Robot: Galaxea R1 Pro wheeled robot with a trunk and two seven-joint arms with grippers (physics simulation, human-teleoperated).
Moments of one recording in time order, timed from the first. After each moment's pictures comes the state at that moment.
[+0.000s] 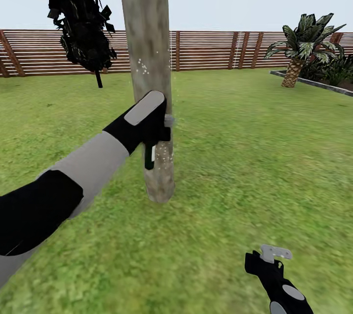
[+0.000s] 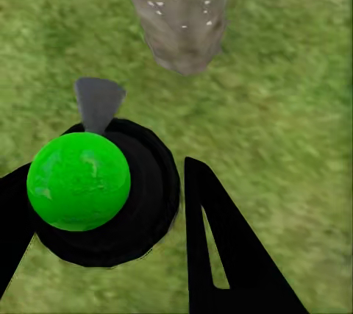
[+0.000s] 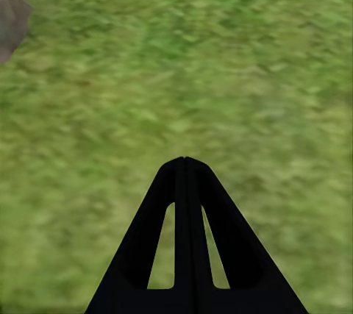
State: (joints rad) left arm -1.53 -0.17 -0.68 -0.70 1.71 1.00 1.42; right arm -0.02 -0.23 0.26 -1.60 -0.54 0.41 -0.52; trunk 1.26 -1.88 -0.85
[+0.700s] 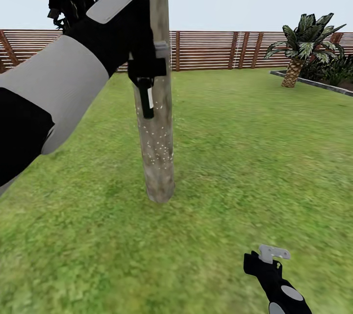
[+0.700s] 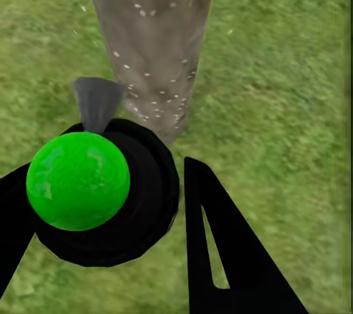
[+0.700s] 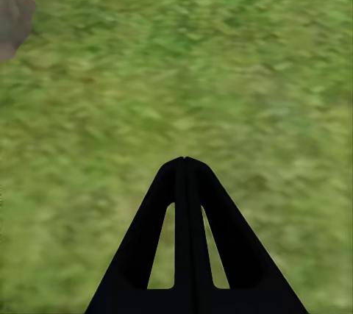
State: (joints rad) left arm -1.99 -0.17 -0.68 -0.51 1.94 1.01 1.43; right arm -0.02 -0.23 0.28 -1.60 -0.54 0.41 -0.52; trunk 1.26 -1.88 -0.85
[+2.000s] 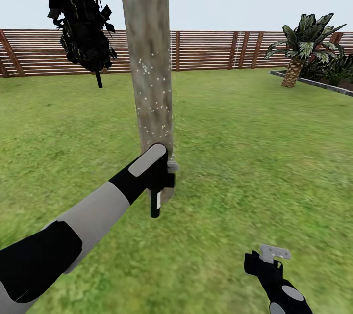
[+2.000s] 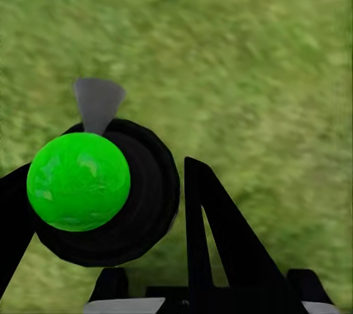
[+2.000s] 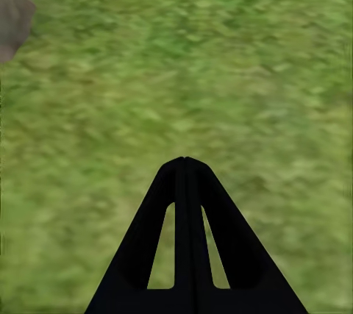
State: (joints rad) left arm -1.18 -0.14 -0.72 -0.84 1.76 0.95 1.42; right arm -0.02 -0.23 0.27 -1.60 -0.54 0.41 -0.52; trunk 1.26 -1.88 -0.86
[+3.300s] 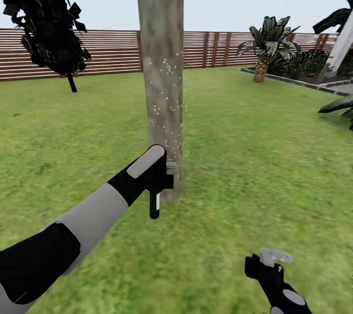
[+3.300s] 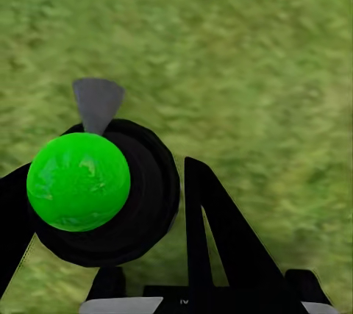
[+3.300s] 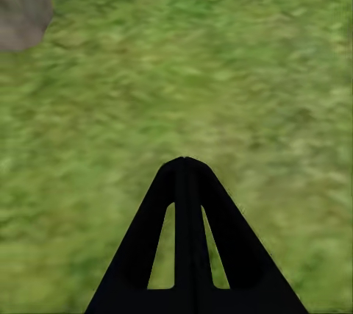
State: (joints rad) left arm -1.17 -0.13 -0.72 -0.85 1.76 0.94 1.41; right arm 0.00 -0.23 0.27 -1.60 -0.54 0.41 -0.52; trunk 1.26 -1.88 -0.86
